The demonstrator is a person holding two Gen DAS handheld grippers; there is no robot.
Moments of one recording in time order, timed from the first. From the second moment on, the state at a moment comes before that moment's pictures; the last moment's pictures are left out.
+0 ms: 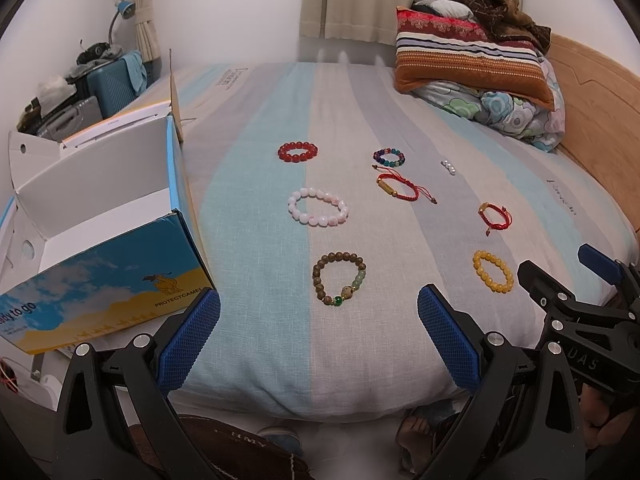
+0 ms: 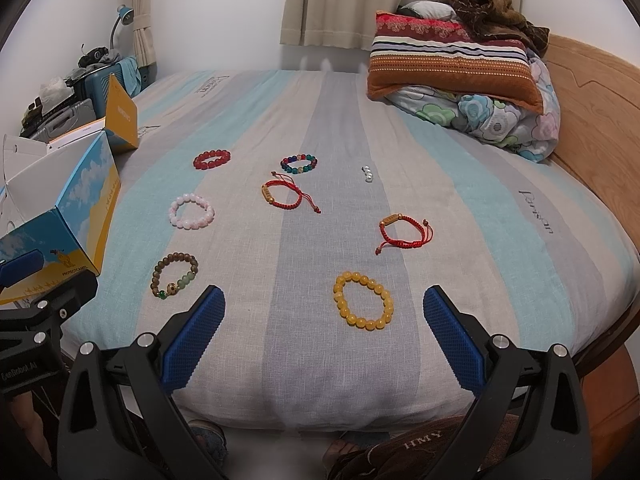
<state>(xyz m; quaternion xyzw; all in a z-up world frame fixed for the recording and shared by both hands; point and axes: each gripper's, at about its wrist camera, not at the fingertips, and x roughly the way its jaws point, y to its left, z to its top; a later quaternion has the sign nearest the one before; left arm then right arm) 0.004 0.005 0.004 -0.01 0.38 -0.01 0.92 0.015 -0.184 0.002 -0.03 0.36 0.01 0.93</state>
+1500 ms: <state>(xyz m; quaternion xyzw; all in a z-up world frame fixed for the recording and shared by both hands) 0.245 -0.013 -0.083 0.02 0.52 -0.04 0.85 0.264 -0.293 -0.098 0.04 0.62 -0.05 0.78</state>
